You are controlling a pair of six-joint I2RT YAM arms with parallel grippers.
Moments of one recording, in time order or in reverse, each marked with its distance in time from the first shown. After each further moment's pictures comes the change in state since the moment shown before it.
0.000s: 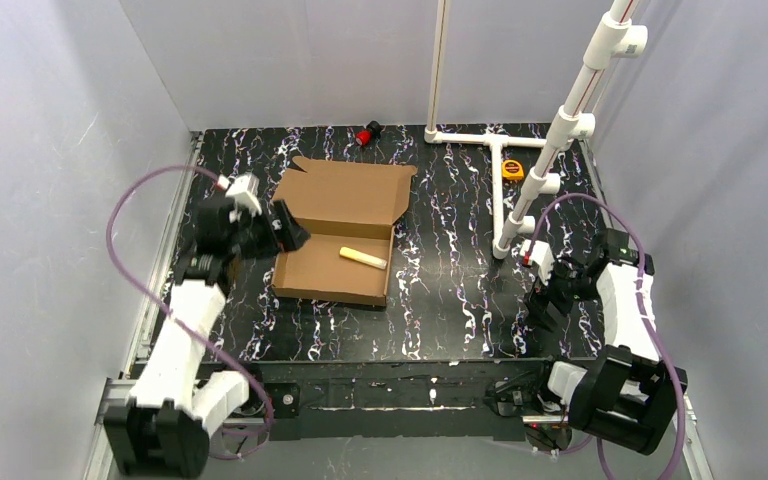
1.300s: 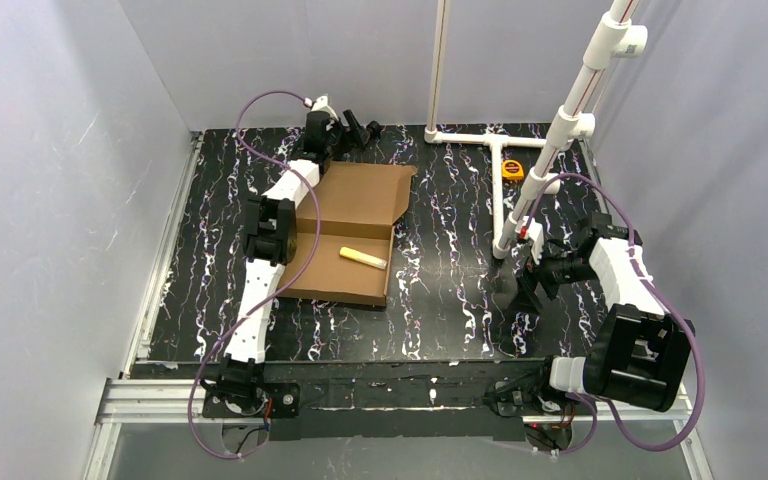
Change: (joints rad) left arm -0.170 1.868 1.603 0.508 -0.164 -0.168; right arm 0.105 0.205 0.110 -0.003 -0.159 0.162
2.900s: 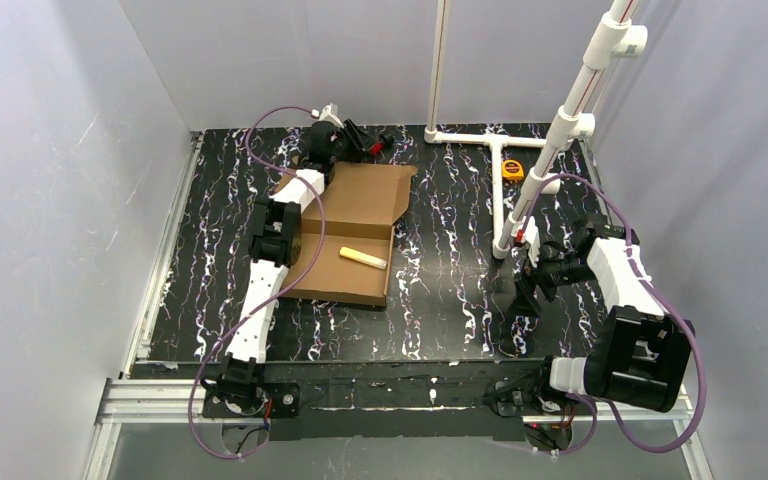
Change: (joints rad) left arm -0.014 0.101 0.027 0.190 0.147 -0.250; right arm 0.031 -0.001 0.002 -0.046 0.000 -0.045
